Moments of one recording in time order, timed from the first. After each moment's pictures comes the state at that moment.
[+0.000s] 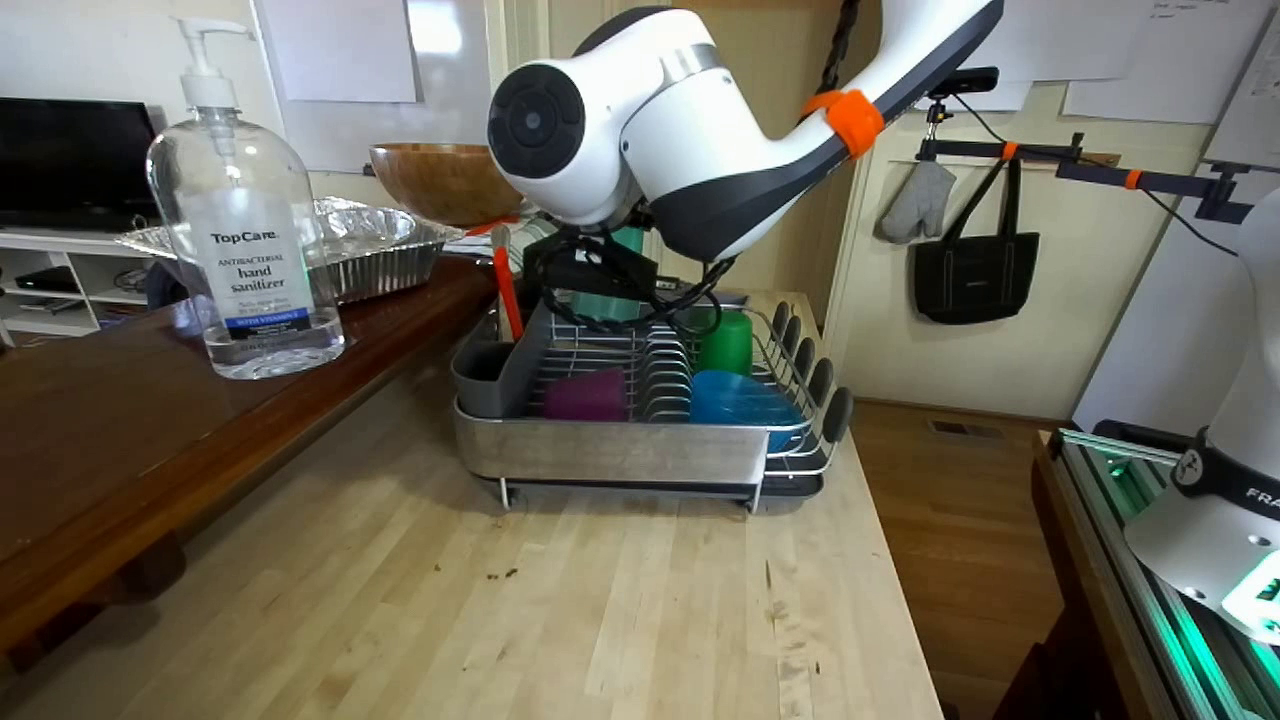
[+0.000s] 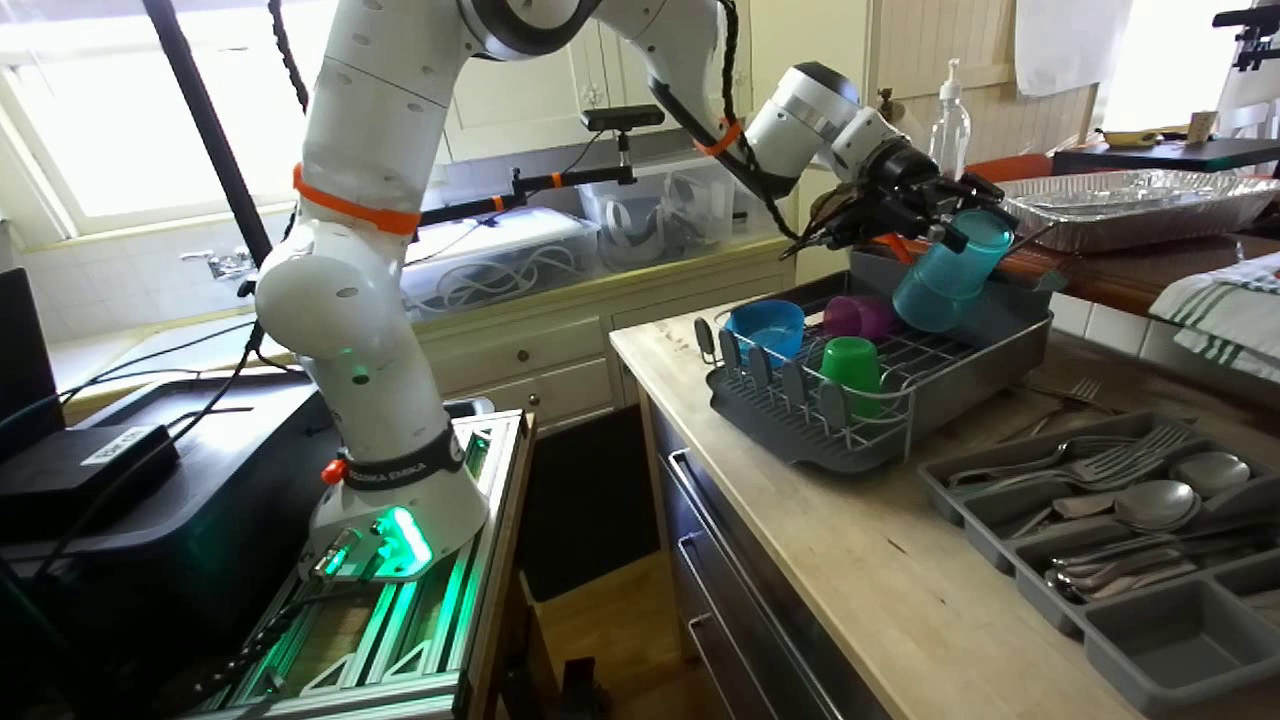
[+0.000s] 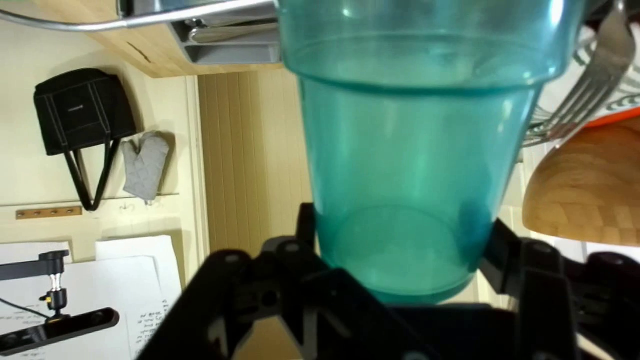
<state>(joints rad) 0.27 0.51 0.11 -1.62 -1.29 1.68 2.23</state>
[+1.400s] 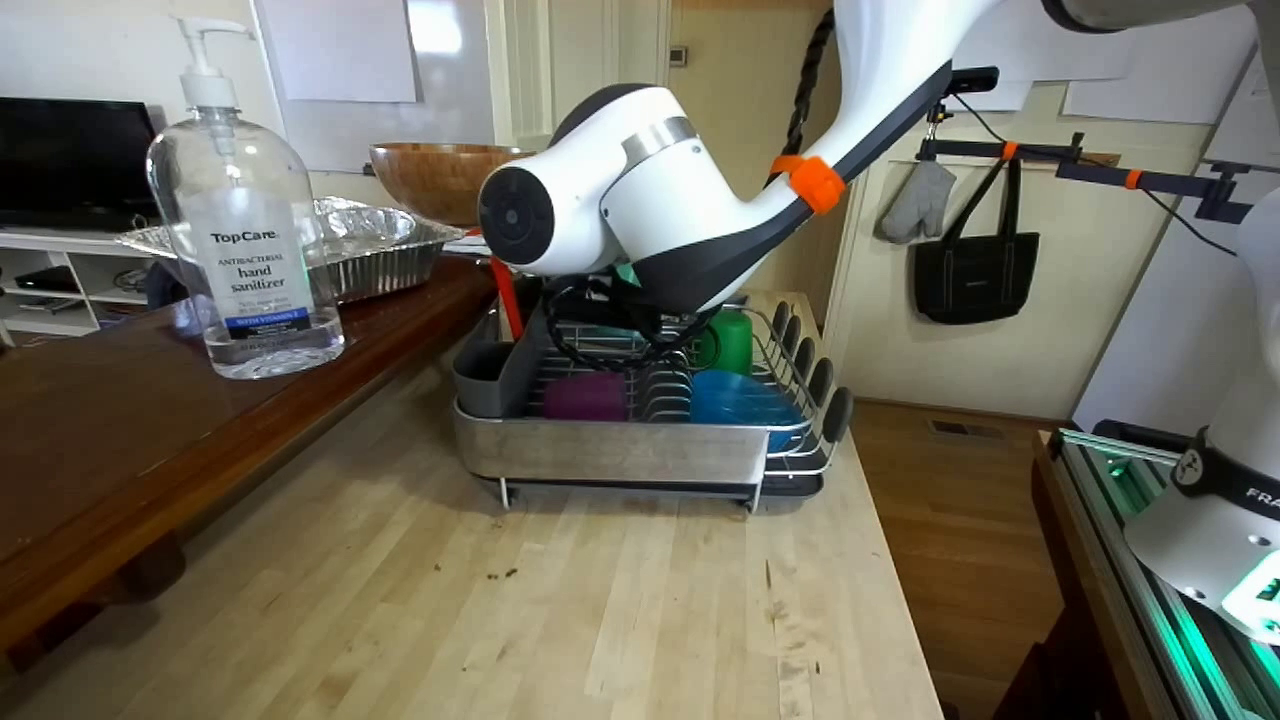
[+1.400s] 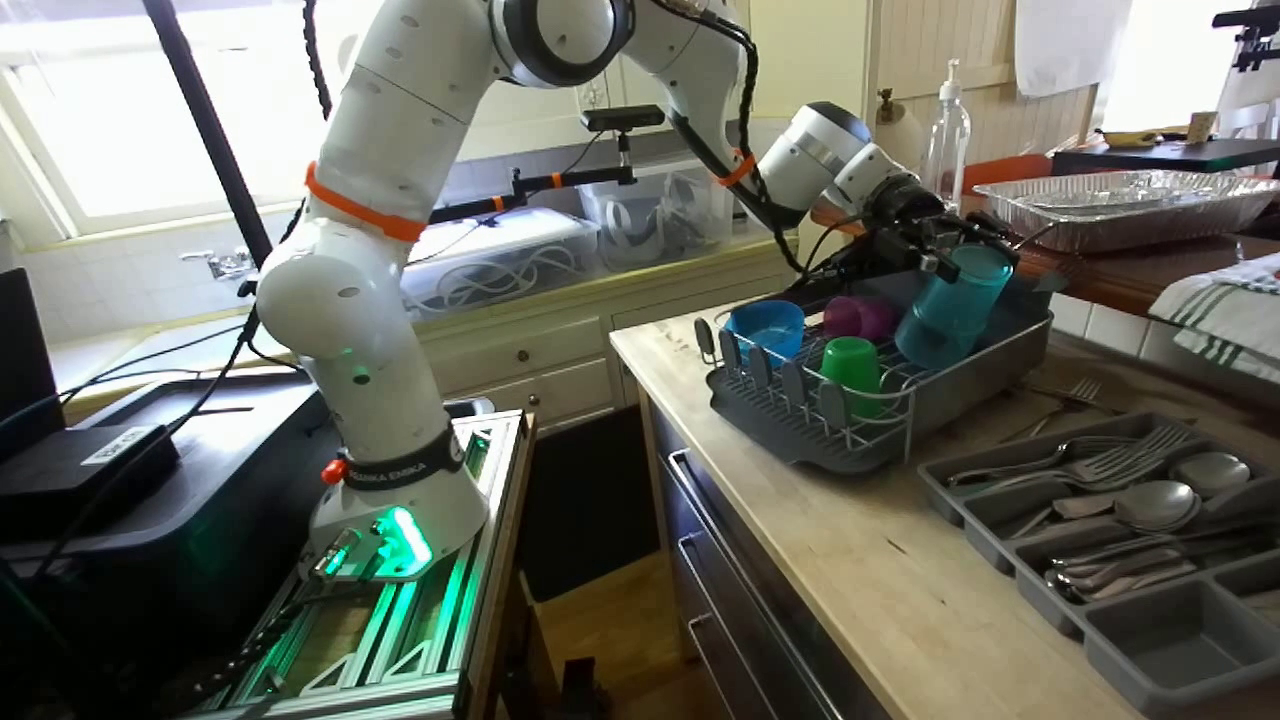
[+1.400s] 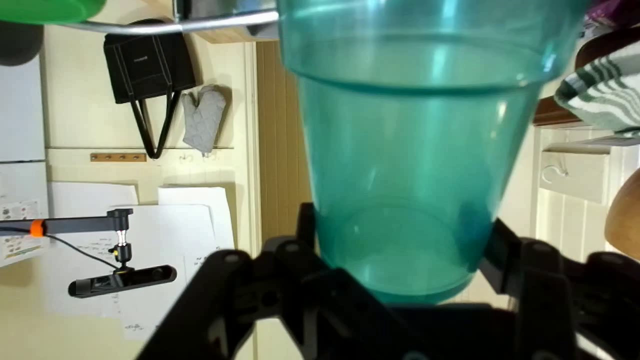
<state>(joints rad) 0.28 0.63 0.09 -1.56 -1.30 1.51 2.26</state>
